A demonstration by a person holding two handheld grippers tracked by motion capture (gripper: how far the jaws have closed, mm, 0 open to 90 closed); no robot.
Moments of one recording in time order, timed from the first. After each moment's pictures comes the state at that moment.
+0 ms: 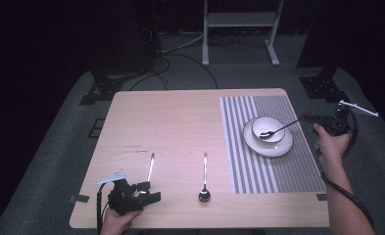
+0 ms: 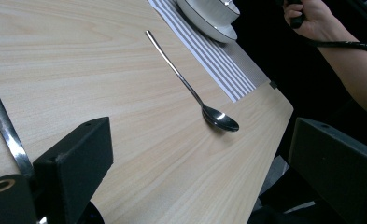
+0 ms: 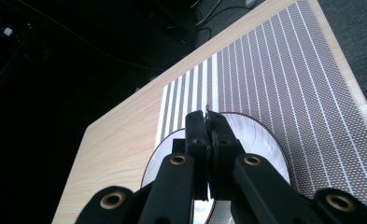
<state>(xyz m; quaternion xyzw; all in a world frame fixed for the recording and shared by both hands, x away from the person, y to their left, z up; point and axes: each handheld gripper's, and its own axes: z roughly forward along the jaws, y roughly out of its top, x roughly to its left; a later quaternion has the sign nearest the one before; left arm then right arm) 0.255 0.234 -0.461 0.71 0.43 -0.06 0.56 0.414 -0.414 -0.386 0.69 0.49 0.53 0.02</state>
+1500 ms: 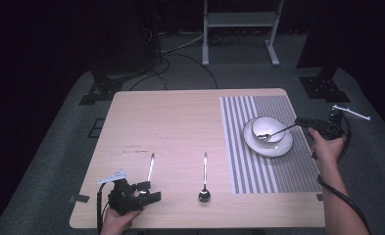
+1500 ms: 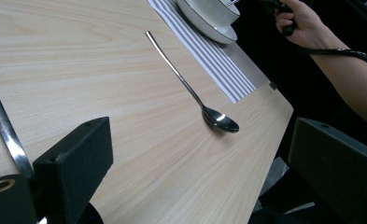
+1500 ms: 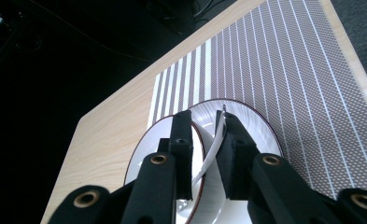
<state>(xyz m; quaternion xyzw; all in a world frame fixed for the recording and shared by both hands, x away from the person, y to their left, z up) 0.256 0.233 -0.461 0.70 0.43 -0.06 0.56 0.416 -0.410 -0.407 0.69 0.49 0.53 0.01</state>
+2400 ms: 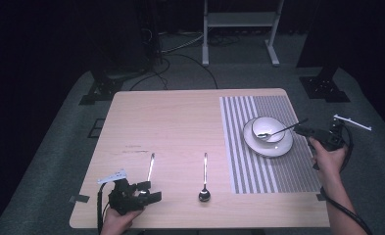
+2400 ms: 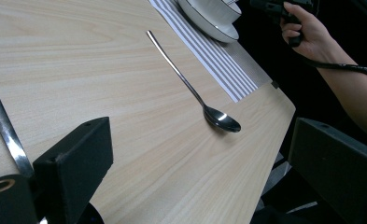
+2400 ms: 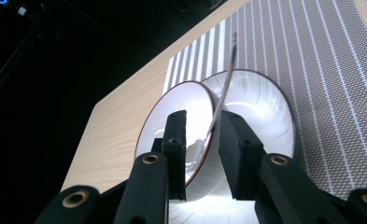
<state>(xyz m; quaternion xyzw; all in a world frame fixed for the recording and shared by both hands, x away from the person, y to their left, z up) 0.256 0.232 -0.461 0.71 0.43 -0.06 0.56 0.387 -0.405 -0.418 0.67 0.51 0.55 -0.01</state>
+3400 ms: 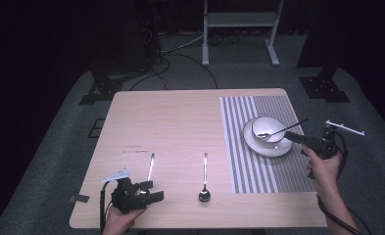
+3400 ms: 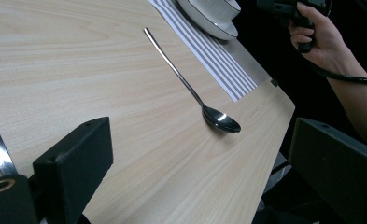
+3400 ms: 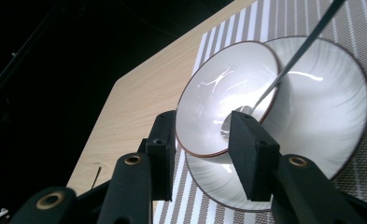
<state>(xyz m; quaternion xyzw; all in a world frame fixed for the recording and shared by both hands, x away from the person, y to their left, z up) 0.260 0.226 -0.462 0.71 0.42 -0.07 0.56 0.362 -0.374 -0.412 0.63 0.54 0.56 -0.02</state>
